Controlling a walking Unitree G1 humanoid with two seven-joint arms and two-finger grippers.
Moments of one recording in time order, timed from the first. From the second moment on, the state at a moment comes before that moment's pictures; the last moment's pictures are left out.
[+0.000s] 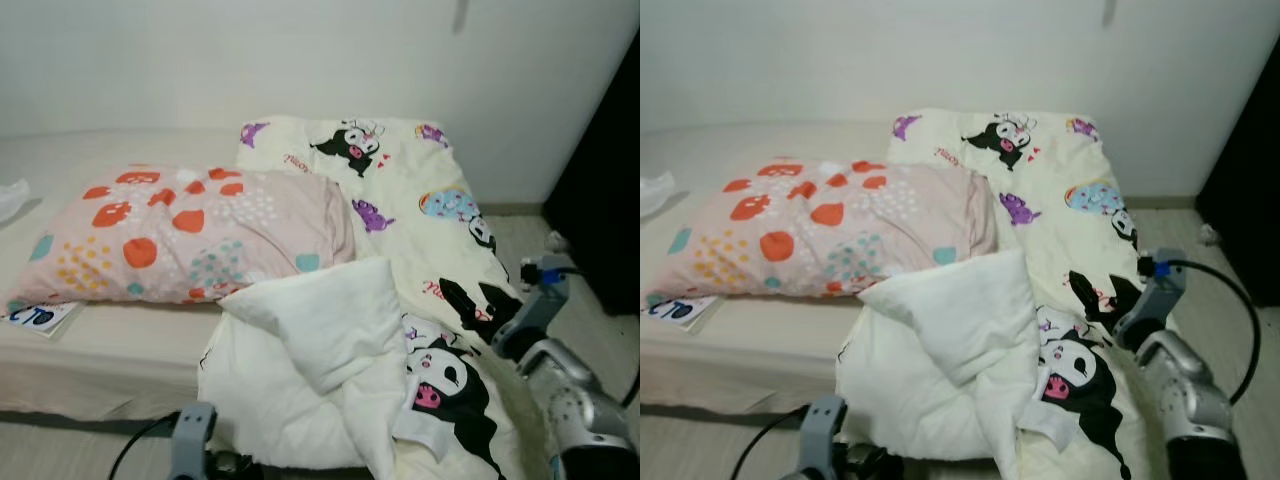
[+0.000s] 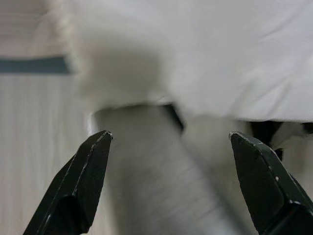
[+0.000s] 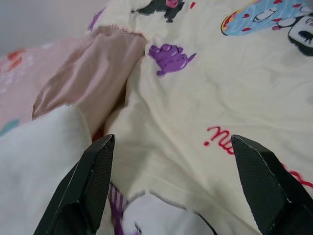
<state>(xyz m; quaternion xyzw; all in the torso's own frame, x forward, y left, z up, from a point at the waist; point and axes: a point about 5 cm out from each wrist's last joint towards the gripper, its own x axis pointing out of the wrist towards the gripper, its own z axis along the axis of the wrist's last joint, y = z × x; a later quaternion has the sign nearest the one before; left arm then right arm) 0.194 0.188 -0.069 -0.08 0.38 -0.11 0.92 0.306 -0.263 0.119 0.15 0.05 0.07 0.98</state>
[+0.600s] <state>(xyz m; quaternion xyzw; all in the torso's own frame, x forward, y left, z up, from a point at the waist) 0.182 0.220 -0.061 -0.07 0.34 -0.10 0.93 0.342 -0.232 0.129 0.14 0.03 0.20 0.97</state>
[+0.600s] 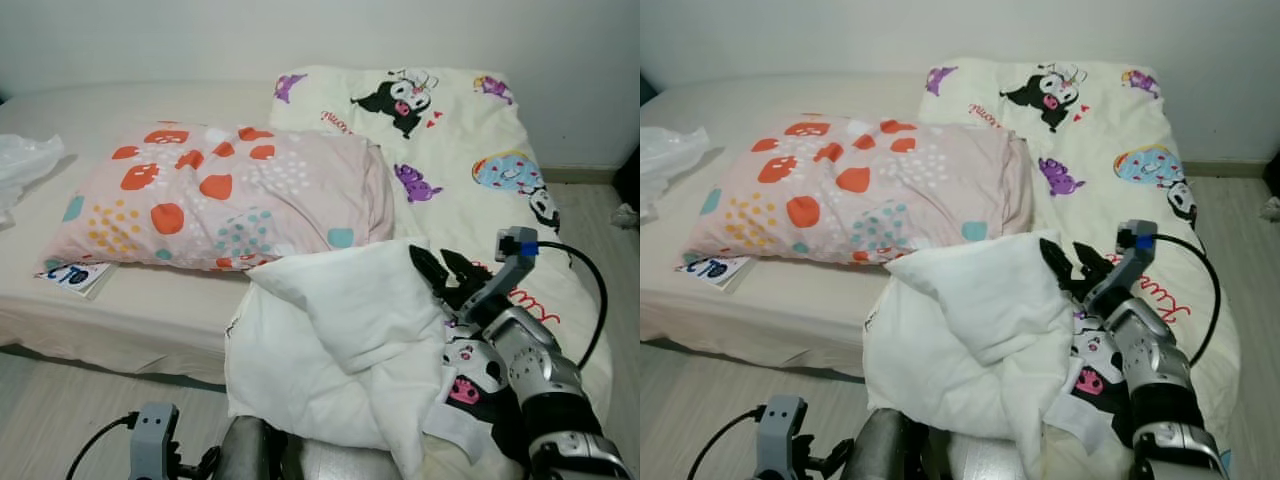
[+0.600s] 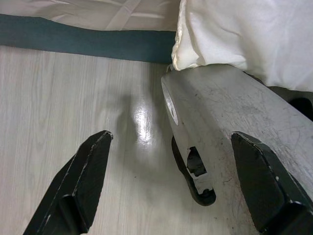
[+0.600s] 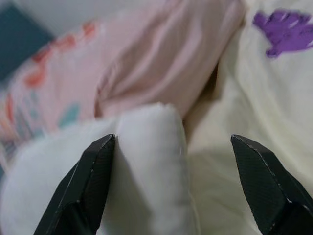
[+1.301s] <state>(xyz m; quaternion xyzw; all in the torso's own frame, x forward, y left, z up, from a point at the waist) 0.193 0.206 -0.060 -0.08 0.33 -0.10 0.94 0.332 -0.176 0.119 0.09 0.04 0.38 0.92</state>
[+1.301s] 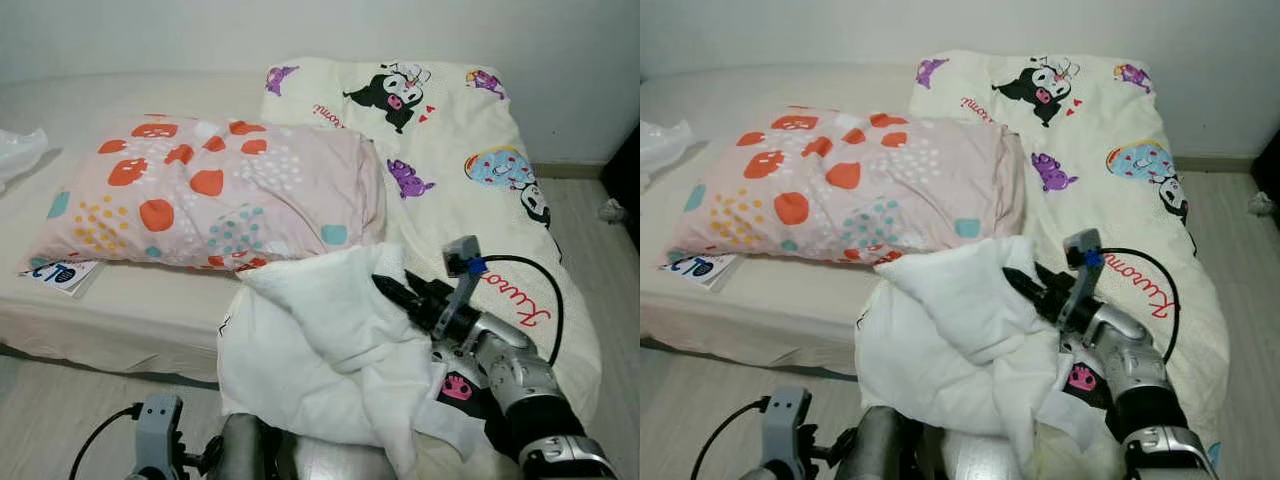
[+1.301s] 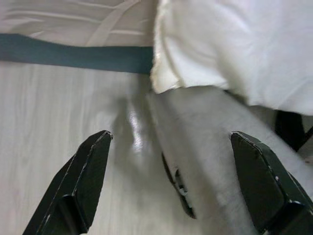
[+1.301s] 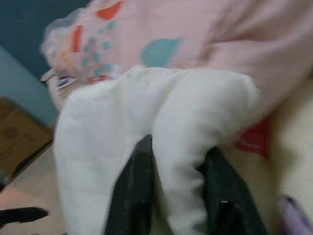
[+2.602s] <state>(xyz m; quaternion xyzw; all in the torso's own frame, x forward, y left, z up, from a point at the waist) 0.201 0.191 -0.063 -0.09 0.34 -0.07 0.94 0.228 0.006 0.054 0.09 0.20 0.64 0.74</state>
